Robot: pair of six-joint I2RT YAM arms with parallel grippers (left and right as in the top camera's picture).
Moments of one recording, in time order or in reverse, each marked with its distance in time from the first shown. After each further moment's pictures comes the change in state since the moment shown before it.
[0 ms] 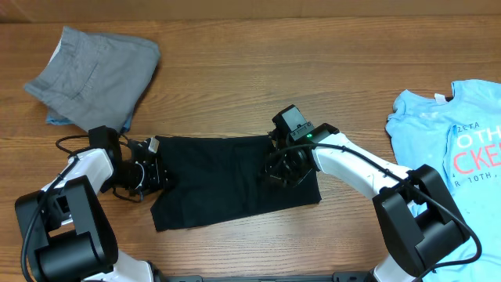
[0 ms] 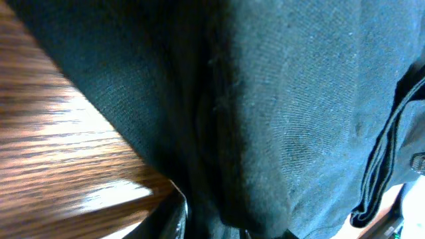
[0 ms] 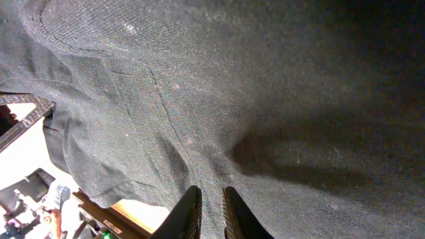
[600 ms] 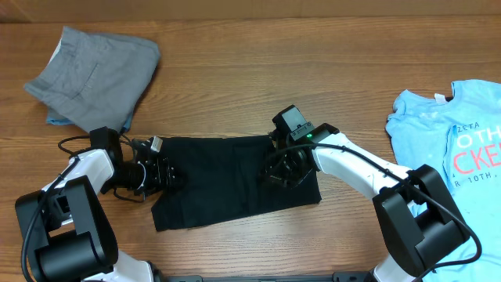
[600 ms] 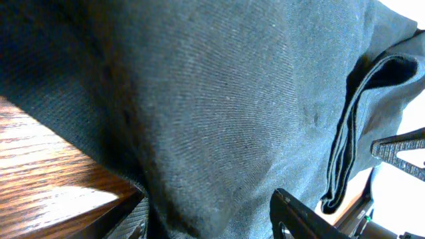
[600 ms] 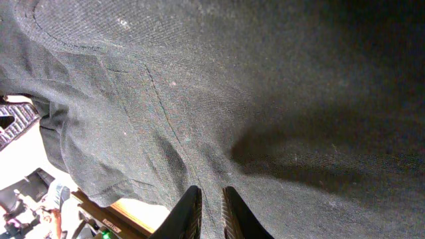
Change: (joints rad) left arm -0.003 0.001 -0.005 -0.008 0.095 0.030; right arm 0.000 0.000 0.000 -0.008 0.000 0.000
